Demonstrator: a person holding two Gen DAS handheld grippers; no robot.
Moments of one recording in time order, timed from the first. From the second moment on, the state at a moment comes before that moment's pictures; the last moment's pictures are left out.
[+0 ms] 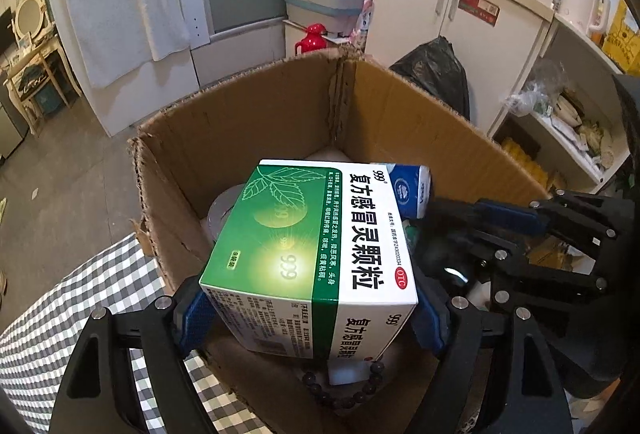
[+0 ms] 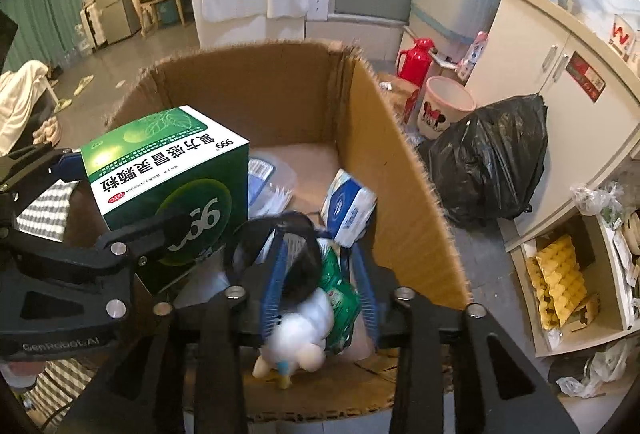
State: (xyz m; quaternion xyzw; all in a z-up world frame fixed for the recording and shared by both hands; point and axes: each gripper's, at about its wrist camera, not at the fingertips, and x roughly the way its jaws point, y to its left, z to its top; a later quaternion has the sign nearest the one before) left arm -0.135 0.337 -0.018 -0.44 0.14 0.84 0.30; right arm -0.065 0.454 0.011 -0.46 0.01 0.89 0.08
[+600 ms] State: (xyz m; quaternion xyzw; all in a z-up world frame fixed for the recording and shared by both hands) left arm -0.121 0.303 0.051 -0.35 0.11 0.89 0.29; right arm -0.040 0.445 0.084 -0.32 0.03 0.94 0.11
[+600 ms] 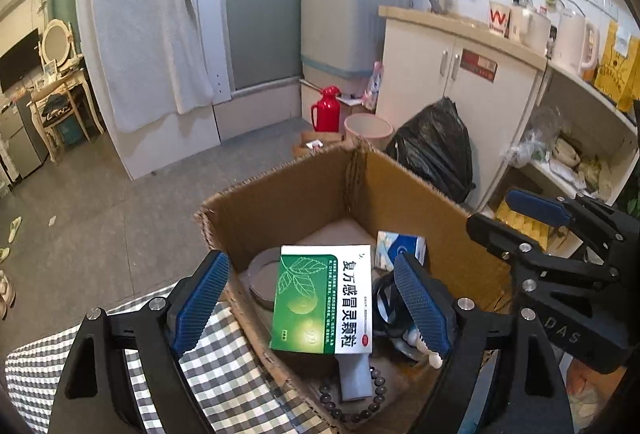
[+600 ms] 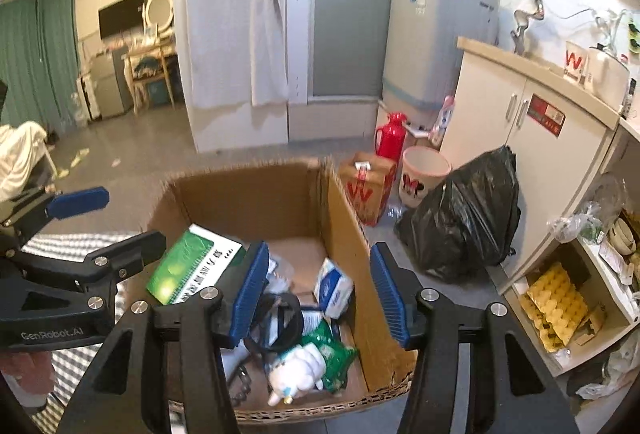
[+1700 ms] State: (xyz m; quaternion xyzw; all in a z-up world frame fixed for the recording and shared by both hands) left arm -0.108 0.157 0.081 -0.29 0.03 0.94 0.16; right arm -0.050 0.338 0.102 -0.27 0.05 0.96 -0.02
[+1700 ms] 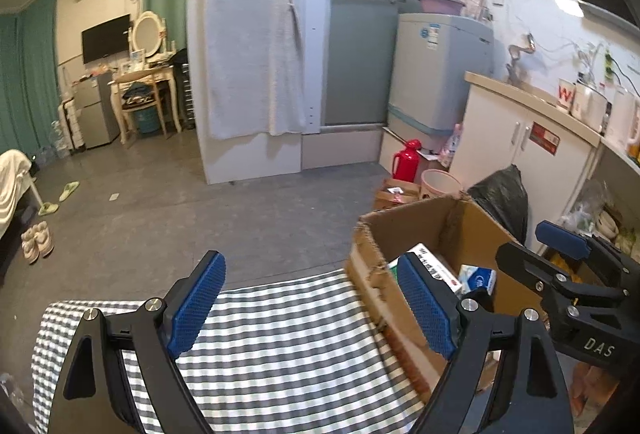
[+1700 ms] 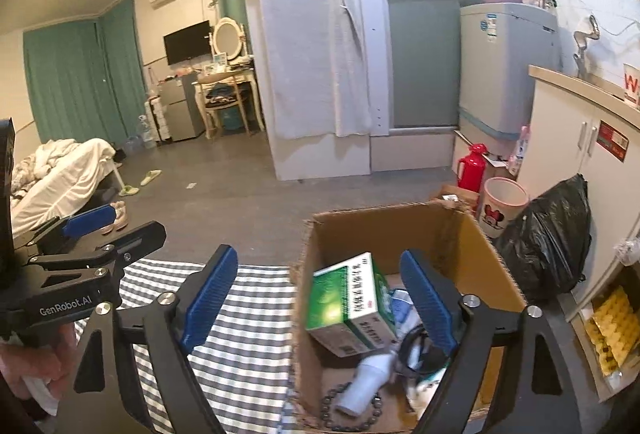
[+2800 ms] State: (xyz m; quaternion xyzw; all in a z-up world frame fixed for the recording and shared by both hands) left arm -0.072 0.019 0.078 -0.29 -0.01 0.96 0.03; right arm -0.049 0.230 0.101 -0.26 0.01 0.96 -0.09
